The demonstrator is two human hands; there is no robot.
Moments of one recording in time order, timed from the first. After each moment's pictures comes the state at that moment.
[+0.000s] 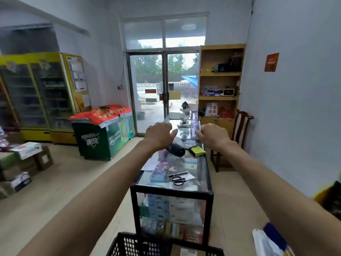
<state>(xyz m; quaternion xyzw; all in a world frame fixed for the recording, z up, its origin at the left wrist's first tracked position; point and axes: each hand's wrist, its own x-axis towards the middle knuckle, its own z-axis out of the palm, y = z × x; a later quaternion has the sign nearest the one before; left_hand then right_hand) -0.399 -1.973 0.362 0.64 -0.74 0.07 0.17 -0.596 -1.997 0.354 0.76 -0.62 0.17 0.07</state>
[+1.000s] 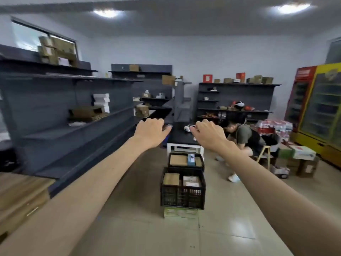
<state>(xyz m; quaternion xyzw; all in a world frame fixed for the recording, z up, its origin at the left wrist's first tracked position) 0.047 -1.228 0.385 0.98 -0.06 0.21 0.04 0.076 -1.434 0.375 0.96 0.13 0.24 -0.07</state>
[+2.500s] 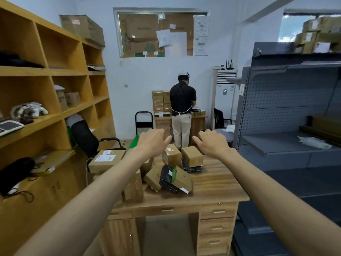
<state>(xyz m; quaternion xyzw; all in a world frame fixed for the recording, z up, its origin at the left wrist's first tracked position) -0.002 -0.550 0.328 0.80 0.57 0.19 -0.05 0.211 -0.579 0.318 0.68 0.70 0.12 -0.16</state>
